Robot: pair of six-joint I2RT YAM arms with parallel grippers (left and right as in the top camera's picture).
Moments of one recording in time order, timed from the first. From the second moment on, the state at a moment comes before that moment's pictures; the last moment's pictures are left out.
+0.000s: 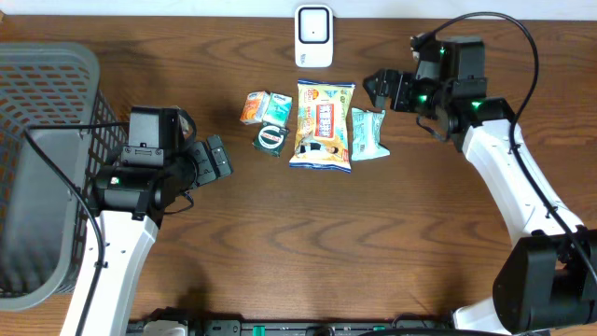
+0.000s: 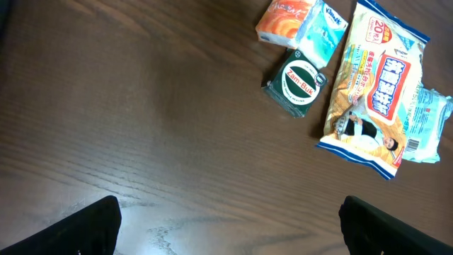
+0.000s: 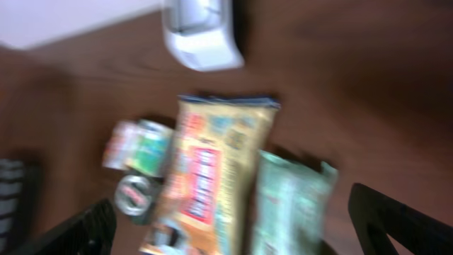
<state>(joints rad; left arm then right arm) -0.10 1.20 1.09 -0.92 0.10 -0.46 0.13 1.69 1.31 -0.41 -0.36 0.30</state>
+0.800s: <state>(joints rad) -0.10 1.20 1.09 -0.92 0.10 -0.46 0.16 1.92 1.31 -0.52 -0.20 0.31</state>
